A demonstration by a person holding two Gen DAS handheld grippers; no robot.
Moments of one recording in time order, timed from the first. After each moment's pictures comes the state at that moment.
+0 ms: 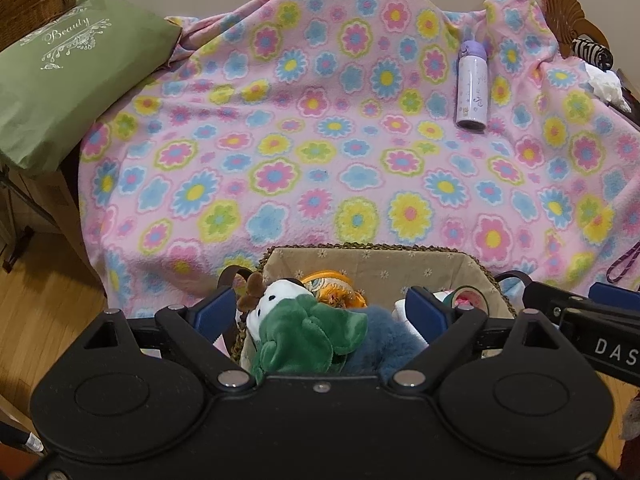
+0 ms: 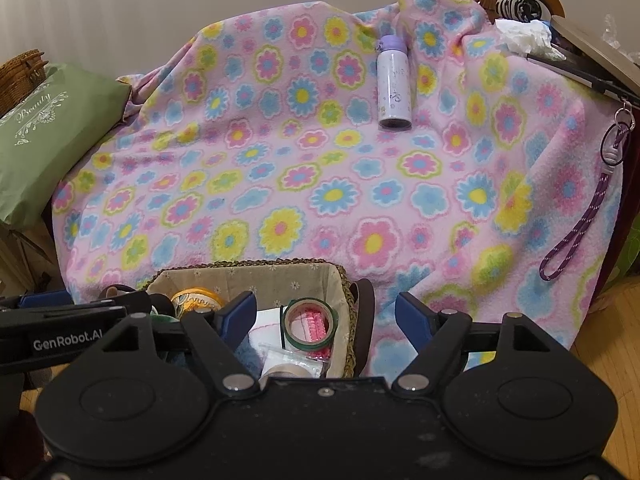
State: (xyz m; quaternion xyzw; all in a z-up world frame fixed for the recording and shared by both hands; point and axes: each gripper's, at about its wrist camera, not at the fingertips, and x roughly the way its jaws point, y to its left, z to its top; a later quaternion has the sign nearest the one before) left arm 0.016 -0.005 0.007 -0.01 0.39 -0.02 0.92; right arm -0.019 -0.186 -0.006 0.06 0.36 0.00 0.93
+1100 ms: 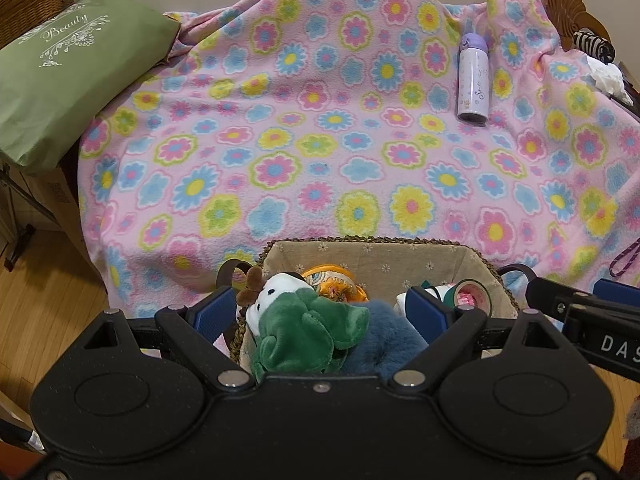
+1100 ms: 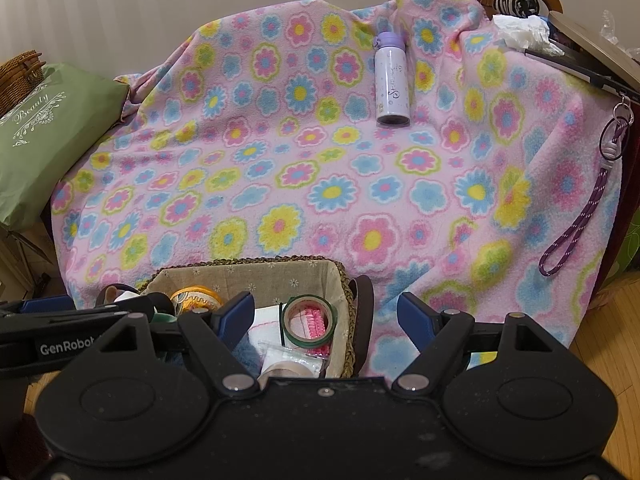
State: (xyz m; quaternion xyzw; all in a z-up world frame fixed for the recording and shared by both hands) left arm 0.017 -0.006 0.006 -0.01 0.39 -0.02 0.92; right arm -0.019 -0.187 -0.006 0.07 0.36 0.00 0.93
